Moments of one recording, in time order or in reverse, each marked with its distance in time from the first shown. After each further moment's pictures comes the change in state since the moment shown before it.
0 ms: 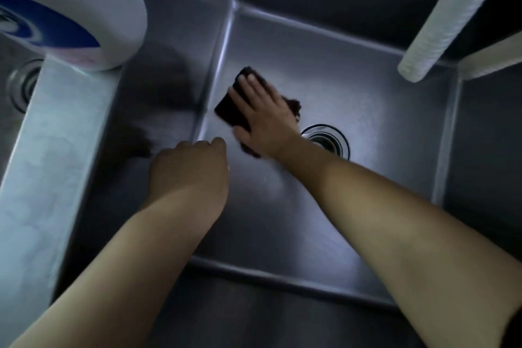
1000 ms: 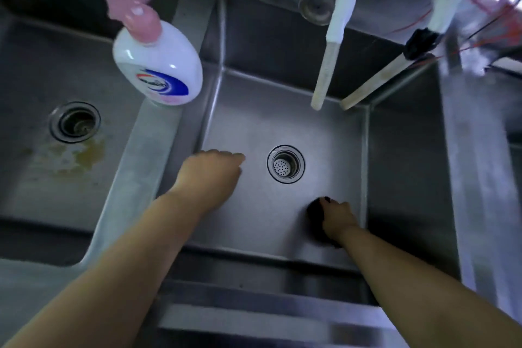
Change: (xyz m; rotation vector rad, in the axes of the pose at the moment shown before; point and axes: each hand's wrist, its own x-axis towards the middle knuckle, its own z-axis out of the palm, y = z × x) left_hand -0.063 -0.012 -0.049 -0.125 0.179 0.372; right_hand -0.255 0.017 -0.066 0.198 -0.569 0.727
